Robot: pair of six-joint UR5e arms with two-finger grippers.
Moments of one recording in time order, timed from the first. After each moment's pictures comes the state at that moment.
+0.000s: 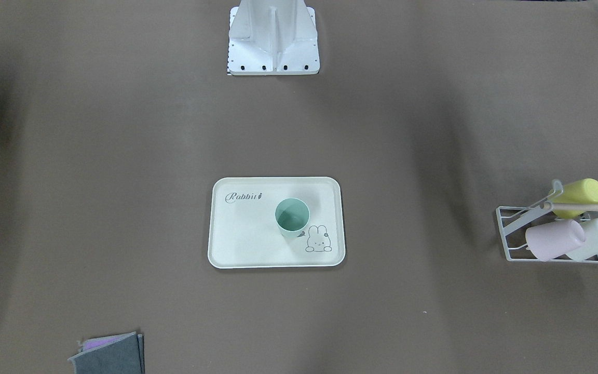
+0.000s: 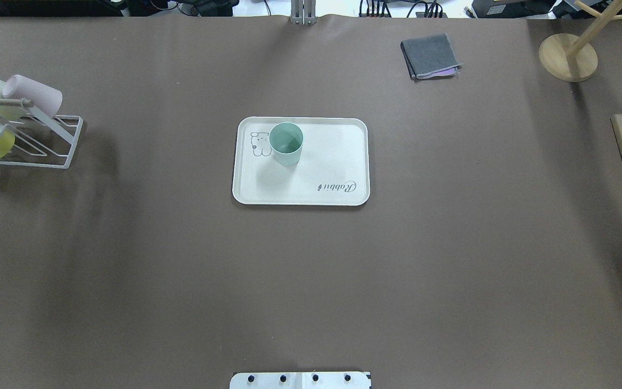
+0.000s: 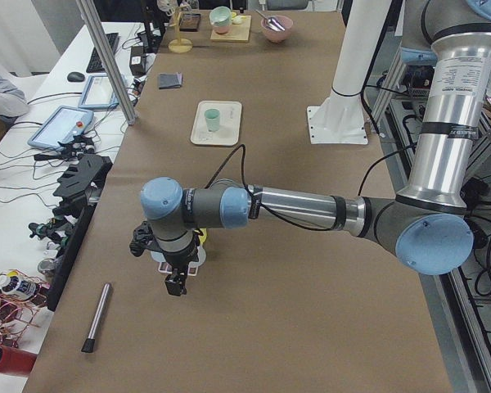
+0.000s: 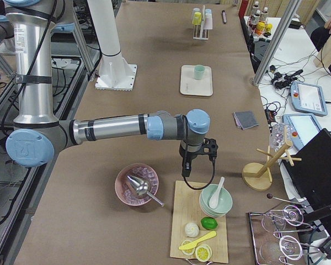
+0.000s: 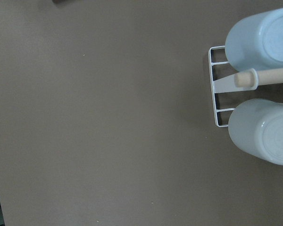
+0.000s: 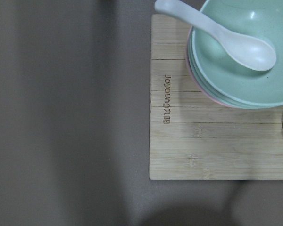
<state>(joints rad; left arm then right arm) -1.62 -1.71 -1.47 -1.48 -2.27 0.25 1.46 -1.59 1.75 -1.69 2.32 0.13</state>
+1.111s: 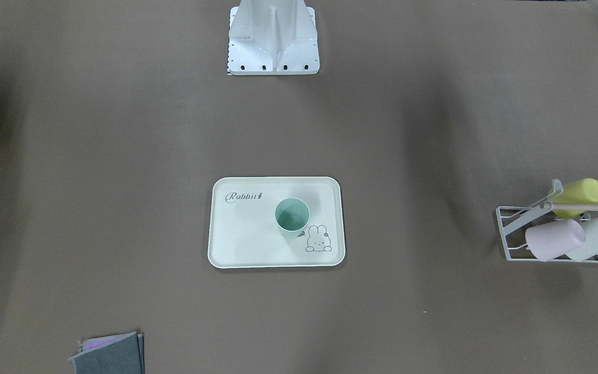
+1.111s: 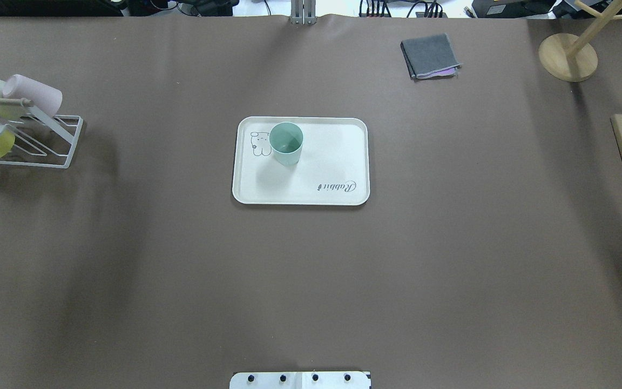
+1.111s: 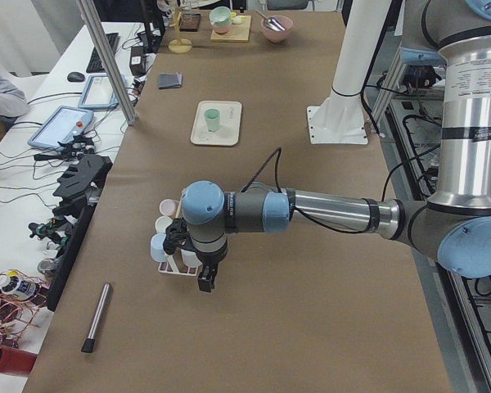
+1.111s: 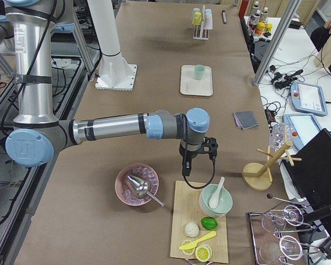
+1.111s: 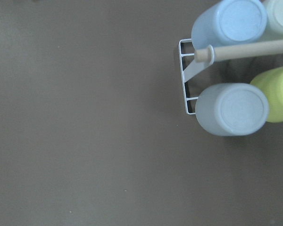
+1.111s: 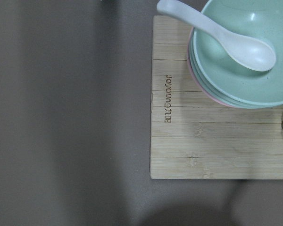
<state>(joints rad) -1.63 -1.51 -1.74 -1.43 -2.33 0.24 1.46 -1.60 1.76 -1.69 2.32 0.13</state>
